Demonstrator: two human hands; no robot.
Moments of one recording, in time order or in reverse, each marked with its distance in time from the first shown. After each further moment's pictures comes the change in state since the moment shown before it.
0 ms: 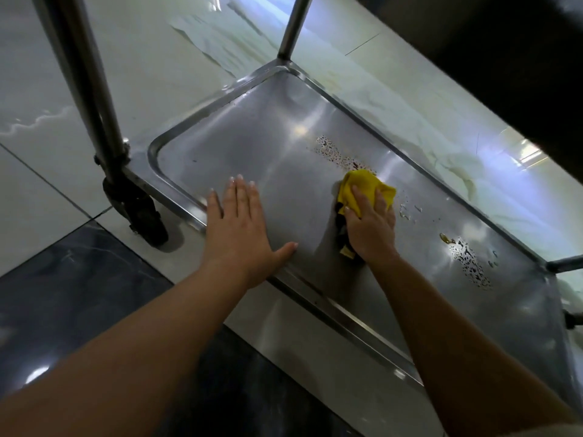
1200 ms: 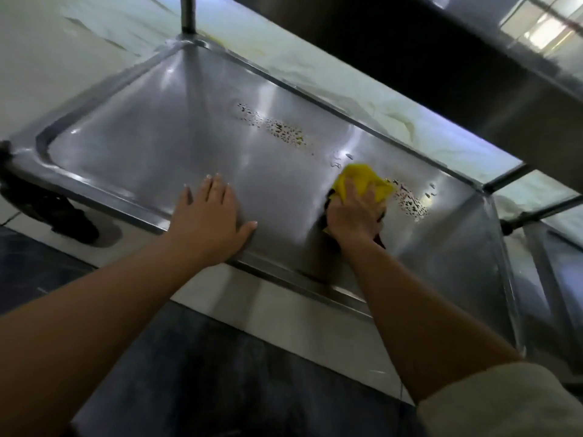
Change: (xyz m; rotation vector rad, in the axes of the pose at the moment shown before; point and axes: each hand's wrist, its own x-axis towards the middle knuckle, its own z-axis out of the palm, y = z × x) left_hand -0.022 0.071 -0.001 0.115 -0.138 0.252; right_hand -0.061 0.090 -0.033 0.048 0.078 0.397
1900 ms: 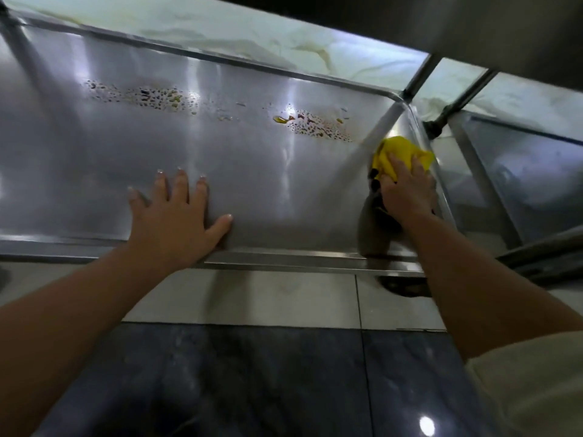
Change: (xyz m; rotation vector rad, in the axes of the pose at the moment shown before) left_hand 0.011 0.124 0.031 0.172 0.049 0.145; right_hand 0.034 0.268 -0.071 -0.024 0.112 0.219
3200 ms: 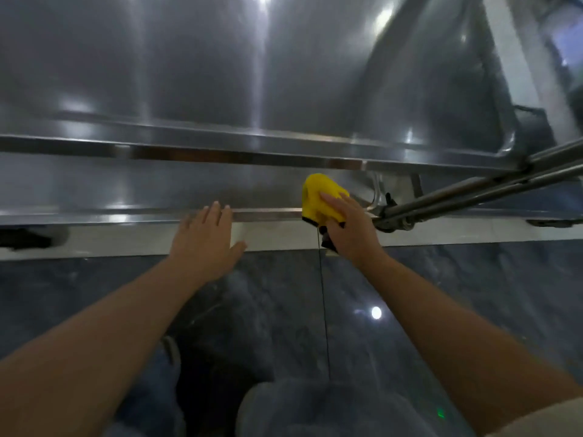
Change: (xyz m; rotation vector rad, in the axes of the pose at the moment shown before) left_hand -0.113 0.007 -0.111 -0.200 -0.406 0.331; right_hand -0.214 -0.055 -0.151 0.293 -0.371 -0.109
